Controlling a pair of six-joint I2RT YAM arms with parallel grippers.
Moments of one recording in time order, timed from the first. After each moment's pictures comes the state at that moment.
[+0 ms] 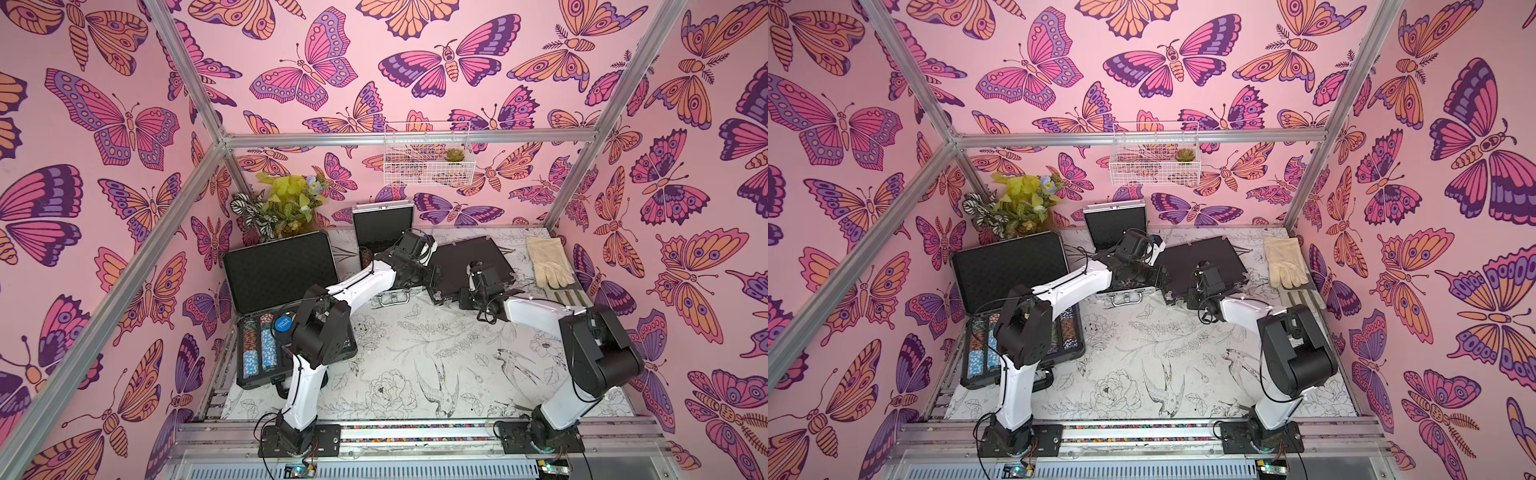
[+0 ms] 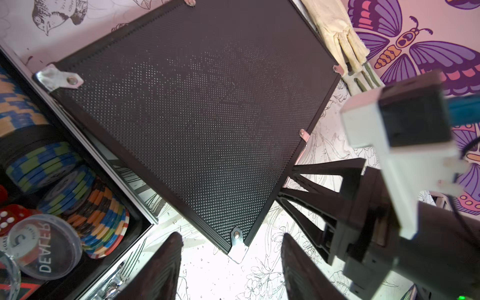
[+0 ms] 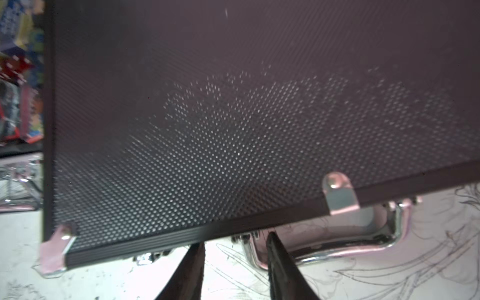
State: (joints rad) left arm -0.63 2.08 1.70 -0.43 0.32 -0.28; right arm 0.36 1.70 0.90 -0.12 0.07 0.33
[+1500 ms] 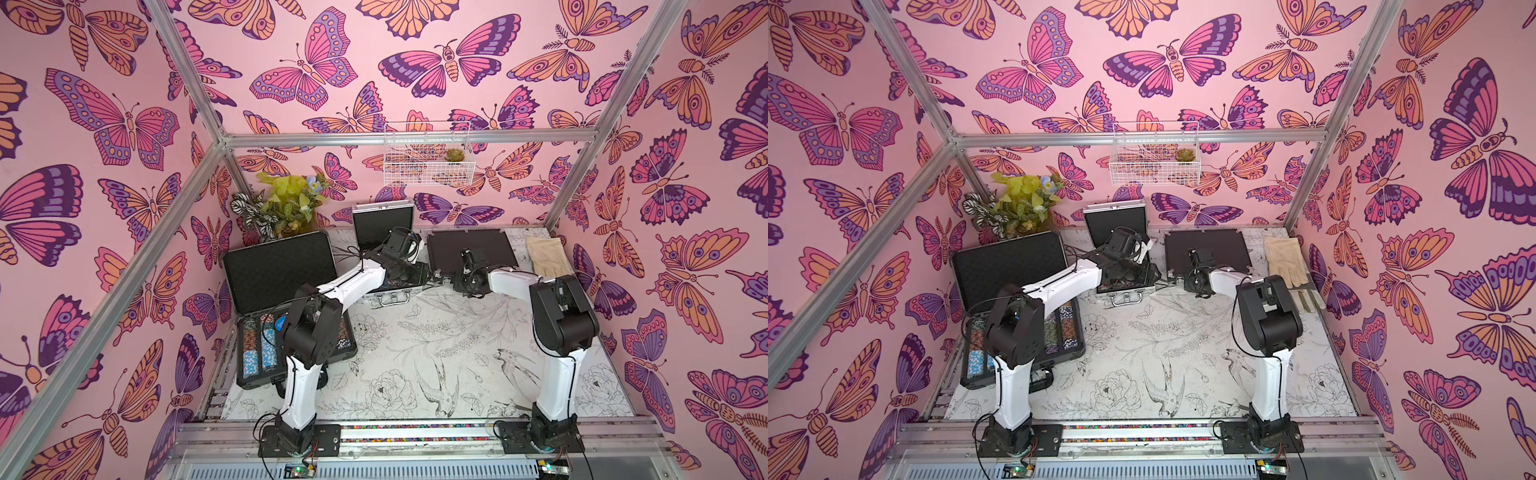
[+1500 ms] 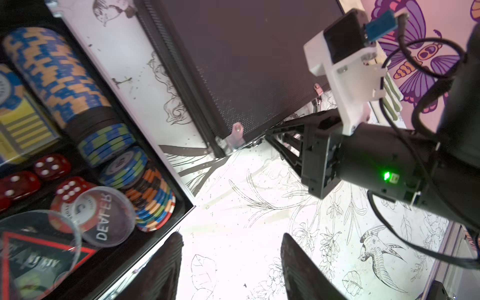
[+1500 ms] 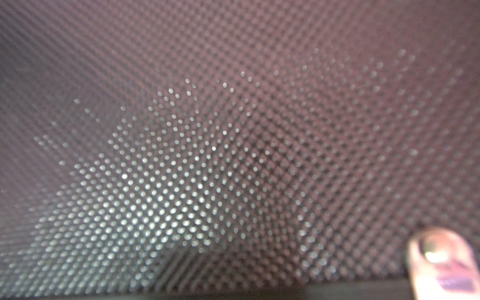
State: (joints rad) left arm -0.56 2.04 1.62 -0.43 0.31 -0.28; right arm 0.29 2.03 1.30 -0.31 0.09 0.41
